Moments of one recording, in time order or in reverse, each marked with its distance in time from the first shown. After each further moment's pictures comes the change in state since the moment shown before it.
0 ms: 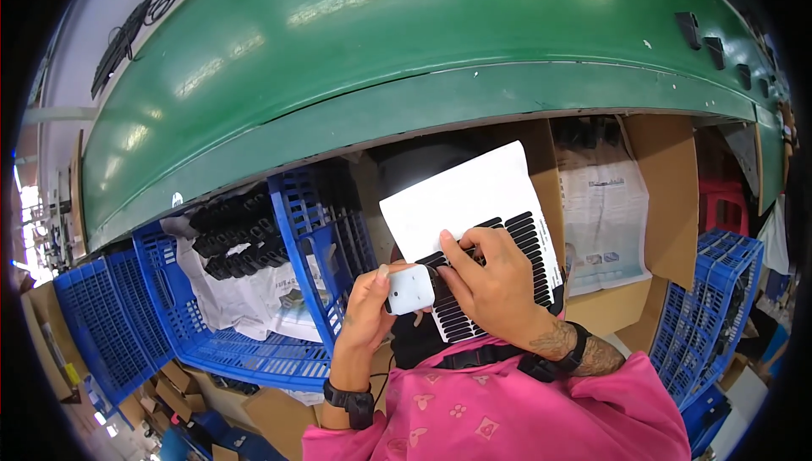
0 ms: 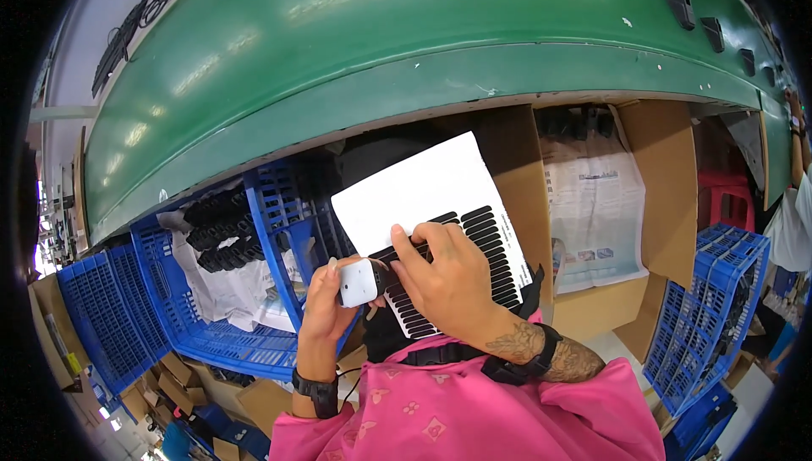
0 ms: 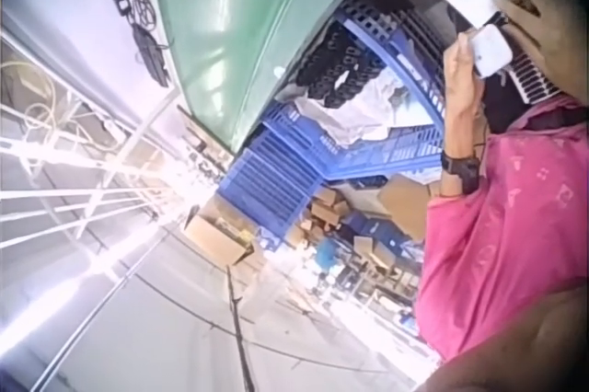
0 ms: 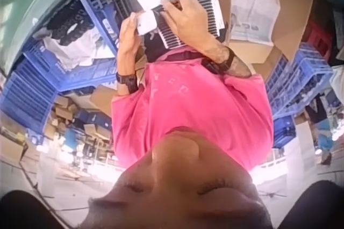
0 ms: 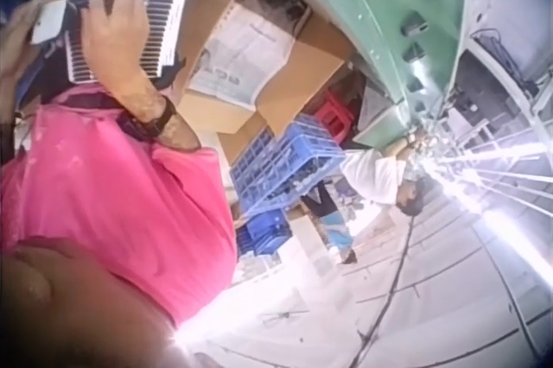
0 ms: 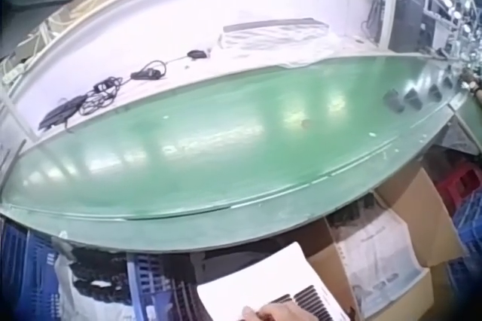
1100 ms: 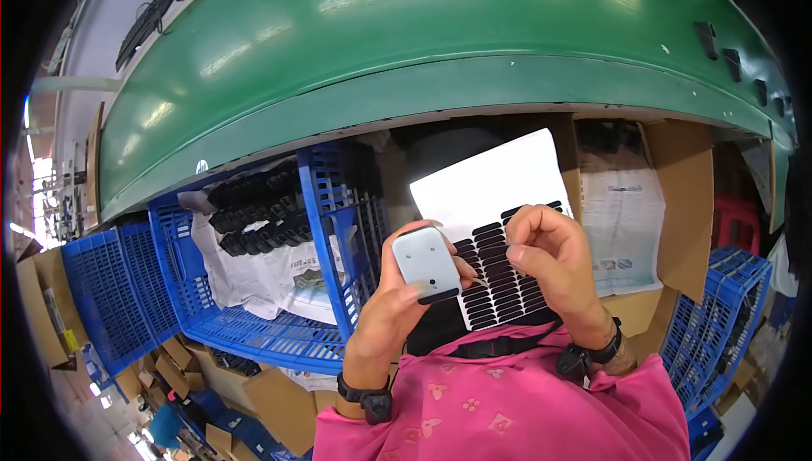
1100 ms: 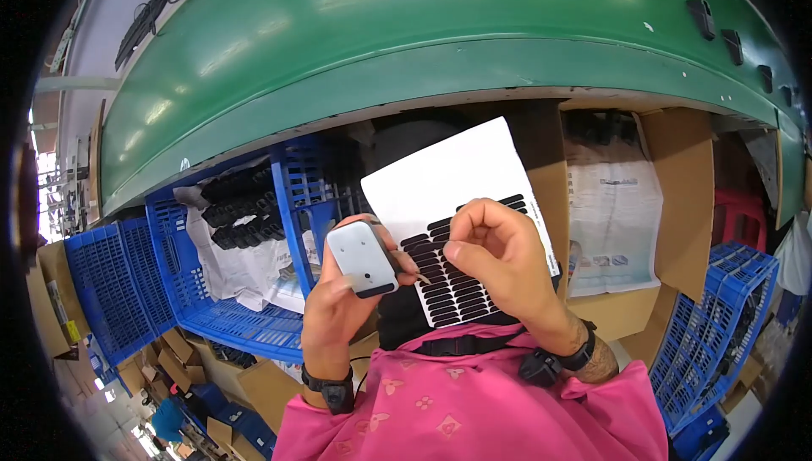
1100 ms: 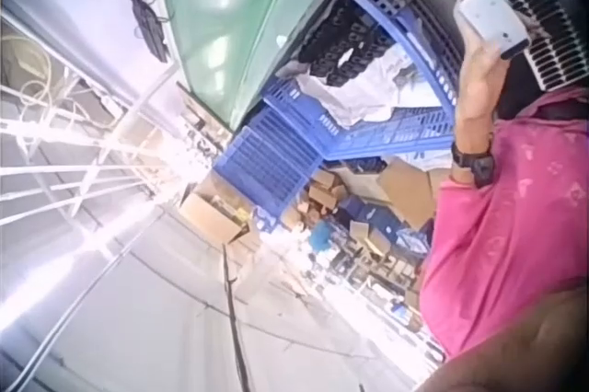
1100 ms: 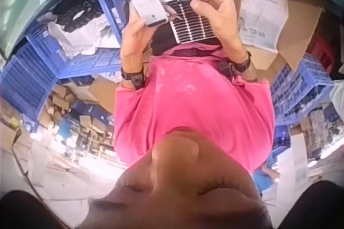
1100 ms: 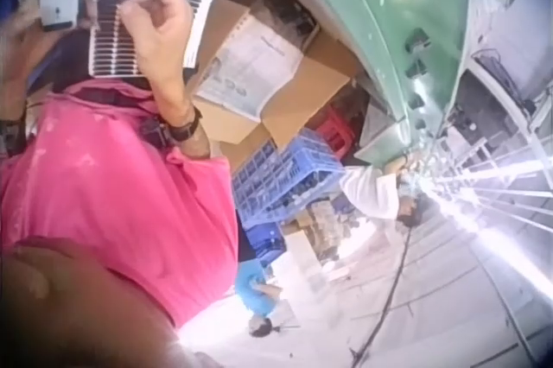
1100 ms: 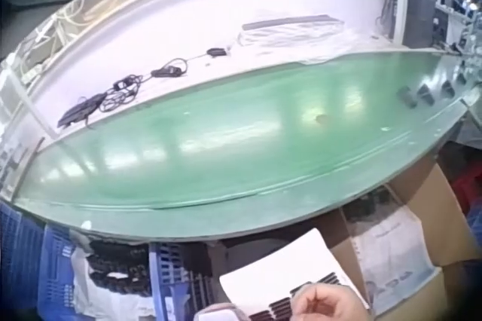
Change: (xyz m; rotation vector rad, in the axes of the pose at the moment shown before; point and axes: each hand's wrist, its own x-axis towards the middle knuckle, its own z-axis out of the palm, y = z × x) left_hand -0.017 0.031 0.046 -0.235 -0.082 0.234; right_hand 0.011 0.001 -0.043 1.237 -0.118 0.534
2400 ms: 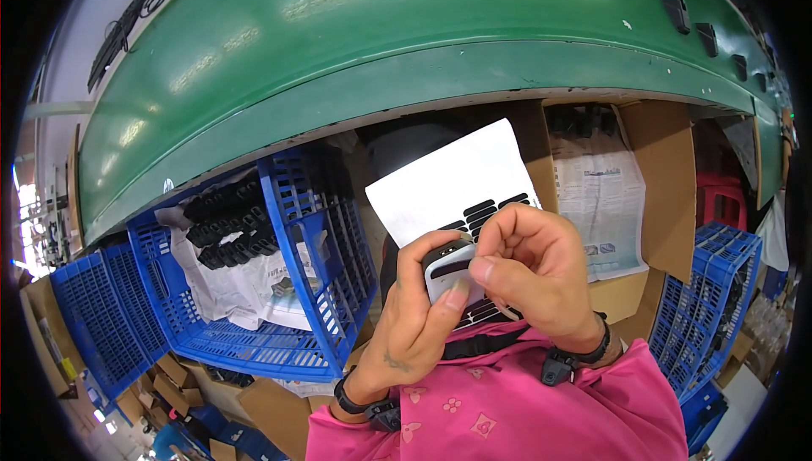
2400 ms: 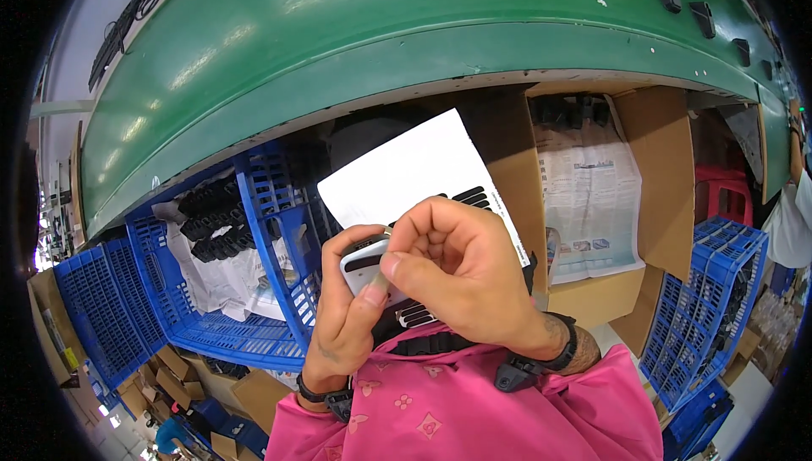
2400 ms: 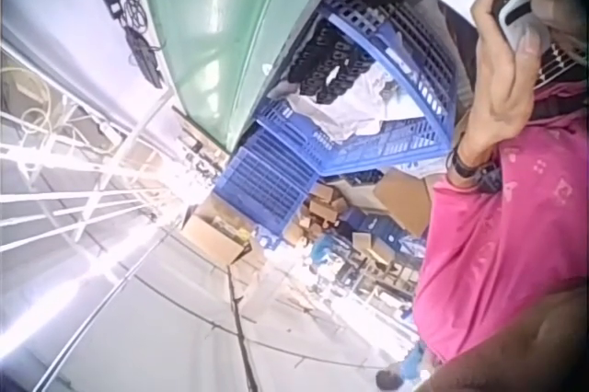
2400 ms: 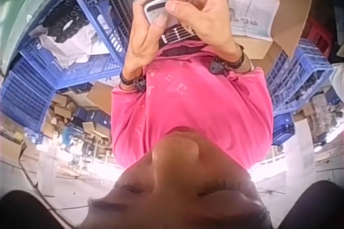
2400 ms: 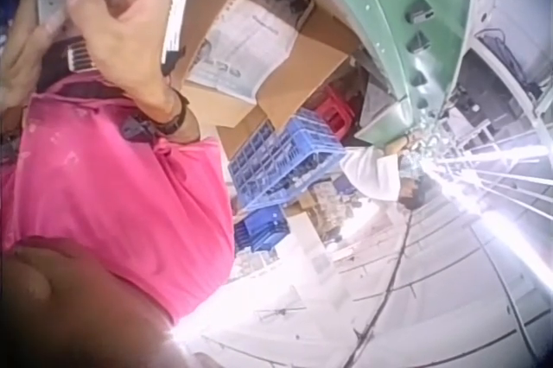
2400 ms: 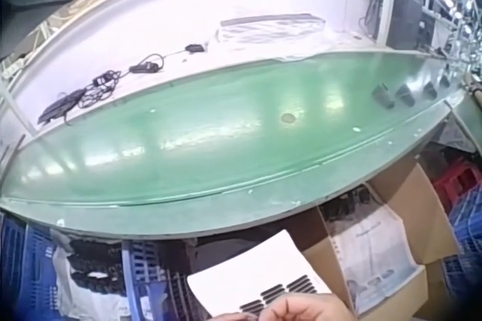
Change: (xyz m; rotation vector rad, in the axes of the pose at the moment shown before) left_hand 0.005 0.002 0.050 0.773 -0.077 0.036; right_hand -0.010 -0.042 0.009 0.135 -0.062 0.115
